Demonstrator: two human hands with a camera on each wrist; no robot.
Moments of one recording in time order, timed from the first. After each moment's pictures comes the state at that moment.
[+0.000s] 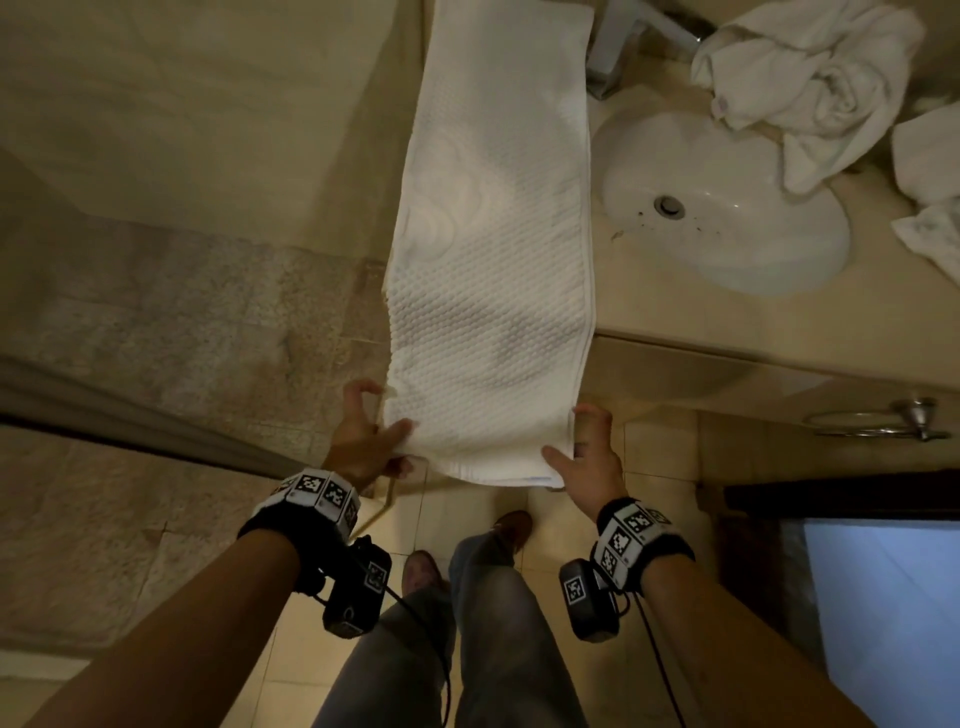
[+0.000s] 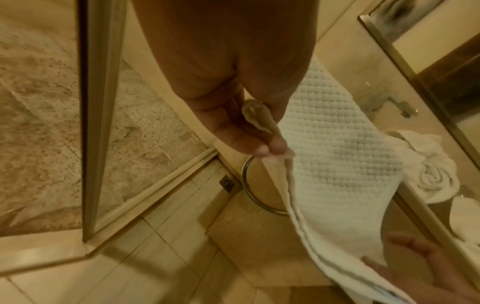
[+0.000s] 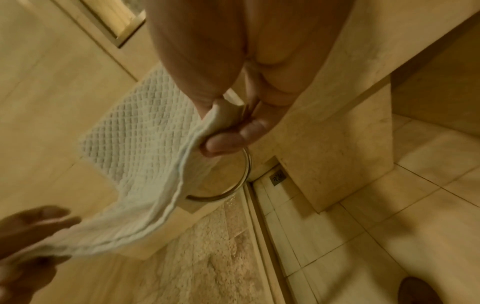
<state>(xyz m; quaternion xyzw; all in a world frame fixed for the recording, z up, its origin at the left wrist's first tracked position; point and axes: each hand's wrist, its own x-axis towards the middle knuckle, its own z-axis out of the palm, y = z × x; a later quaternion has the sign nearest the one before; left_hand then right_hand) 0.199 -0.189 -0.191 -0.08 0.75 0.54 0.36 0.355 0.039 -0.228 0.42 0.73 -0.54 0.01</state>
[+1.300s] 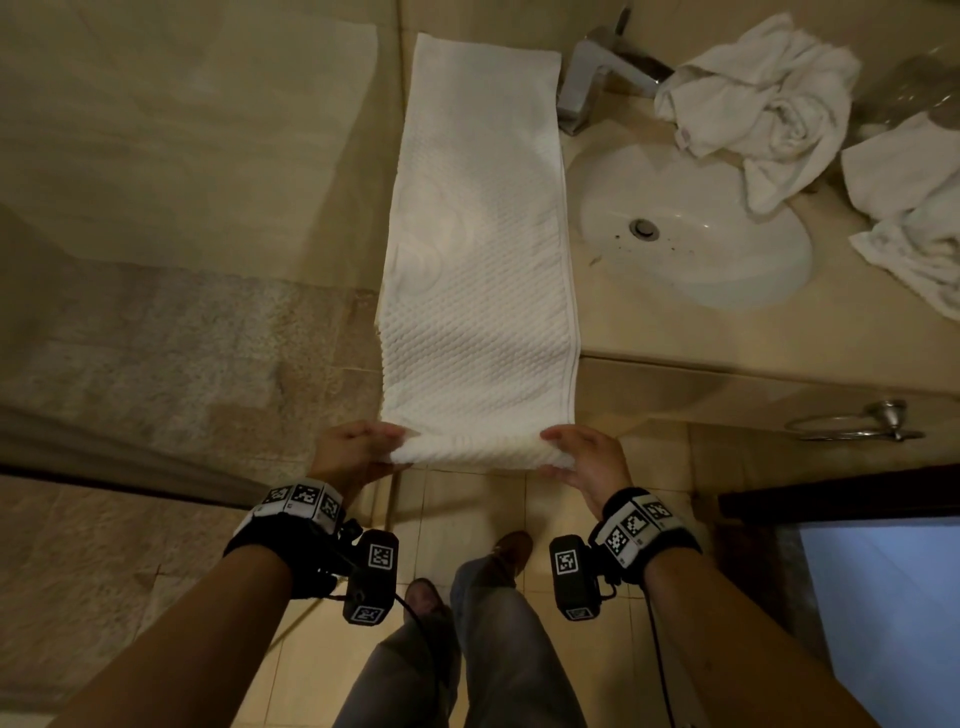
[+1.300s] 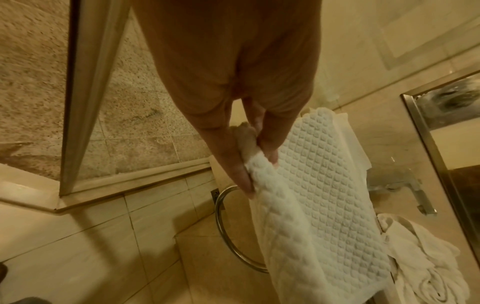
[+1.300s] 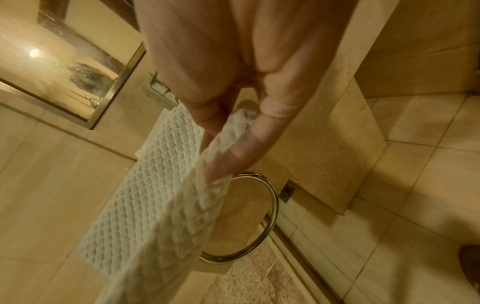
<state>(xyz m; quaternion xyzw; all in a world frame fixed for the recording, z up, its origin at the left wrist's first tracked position) 0.176 -0.188 -0.181 -0.16 0.65 0.63 0.39 0.326 0.042 -0.181 0.48 0.52 -0.71 -0.03</state>
